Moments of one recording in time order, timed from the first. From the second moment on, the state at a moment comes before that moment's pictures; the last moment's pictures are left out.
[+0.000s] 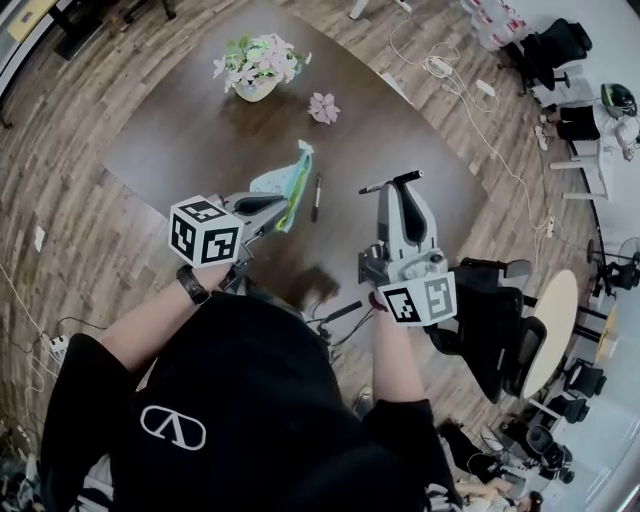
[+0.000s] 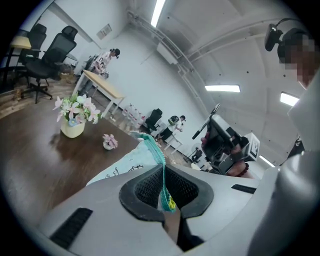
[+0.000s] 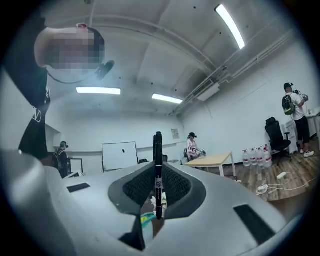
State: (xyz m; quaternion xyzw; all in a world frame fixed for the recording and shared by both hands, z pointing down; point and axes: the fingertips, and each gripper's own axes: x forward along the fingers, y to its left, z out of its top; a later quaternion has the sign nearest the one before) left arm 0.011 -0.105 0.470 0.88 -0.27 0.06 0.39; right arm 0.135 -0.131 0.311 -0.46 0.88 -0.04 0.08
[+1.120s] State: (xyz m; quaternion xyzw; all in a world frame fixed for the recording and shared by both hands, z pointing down) left arm 0.052 -0.119 0.377 0.92 -0.20 -0.01 0.34; right arm 0.078 -0.131 0.330 -0.45 0.89 -0.06 0.09
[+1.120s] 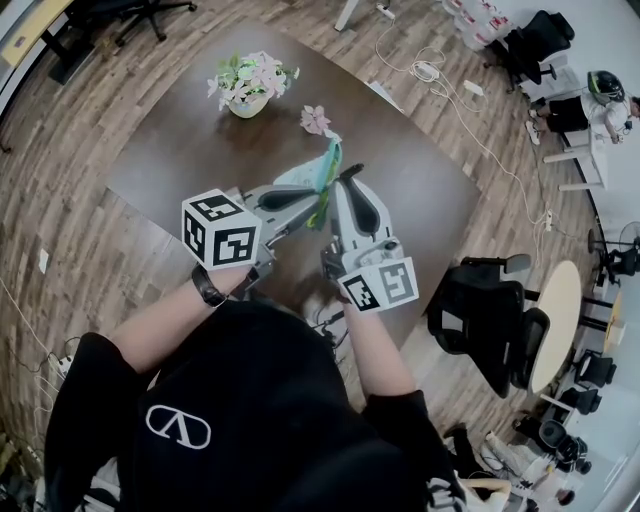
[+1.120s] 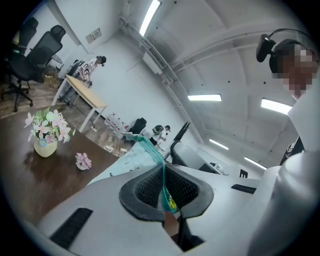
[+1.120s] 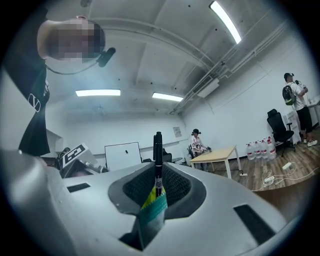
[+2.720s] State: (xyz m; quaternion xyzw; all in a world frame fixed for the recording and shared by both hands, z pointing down) left arm -0.047 -0.117 0.427 0.88 -0.29 -0.04 0.38; right arm 0.118 -0.211 0.699 -0.44 0.73 -0.34 -0.40
